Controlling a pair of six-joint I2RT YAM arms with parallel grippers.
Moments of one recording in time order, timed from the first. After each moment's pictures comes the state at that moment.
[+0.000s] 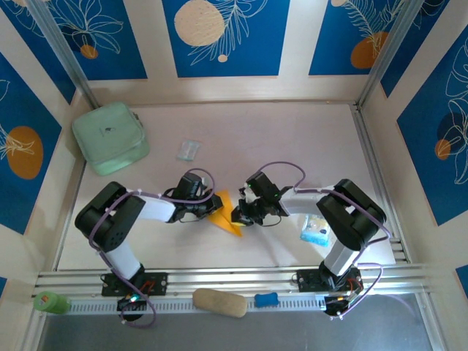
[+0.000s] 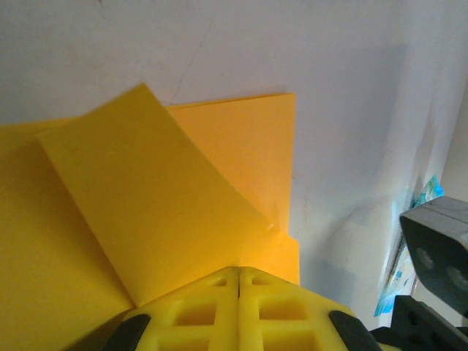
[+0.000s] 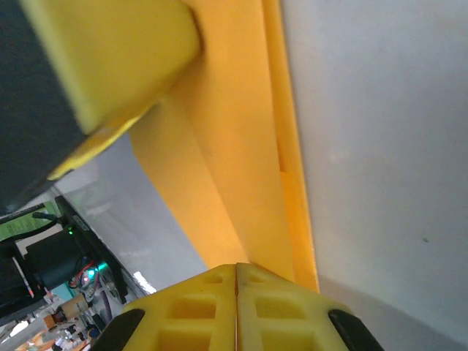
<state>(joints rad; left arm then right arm) -0.61 1.70 0.58 0.33 0.42 -1.06 0.72 1.67 0.72 -0.07 -0.61 0.88</state>
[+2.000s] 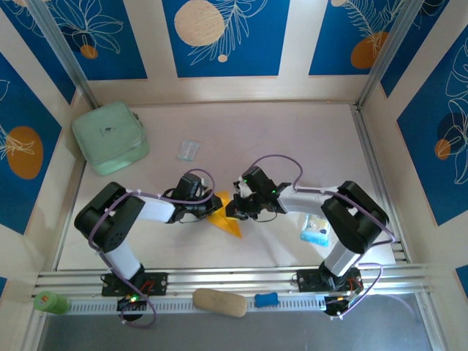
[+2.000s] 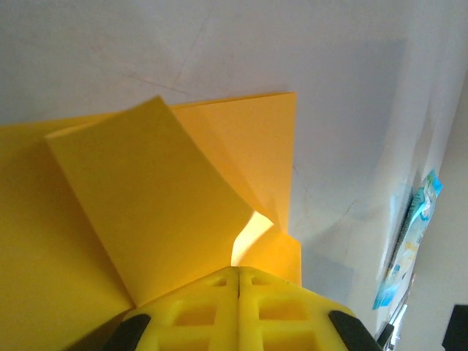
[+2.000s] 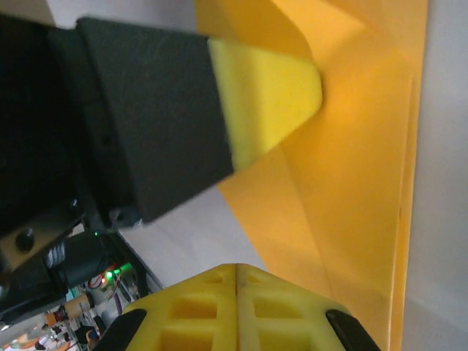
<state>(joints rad) -0.60 1.69 0.57 0.33 0.44 -1.06 0.75 1.67 0.80 -0.09 -0.59 0.86</state>
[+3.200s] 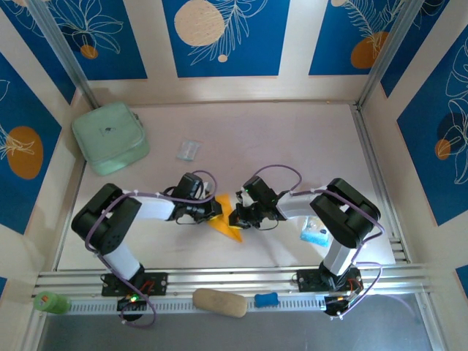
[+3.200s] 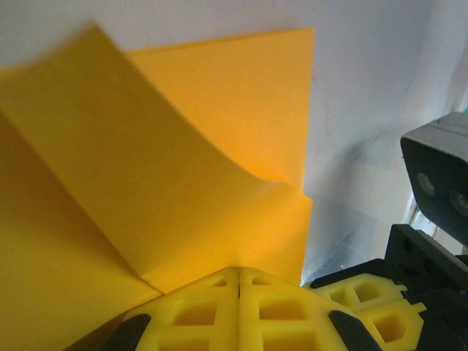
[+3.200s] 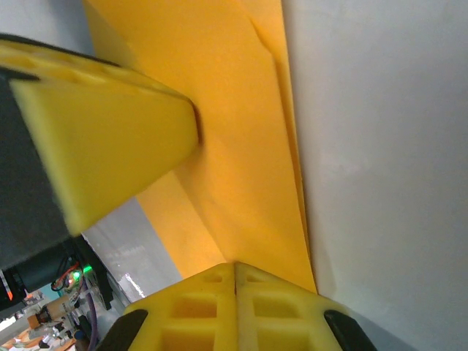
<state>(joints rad) -0.59 1.66 0.62 0.13 0.53 -0.92 0.76 1.72 0.68 0.03 -0.59 0.88</state>
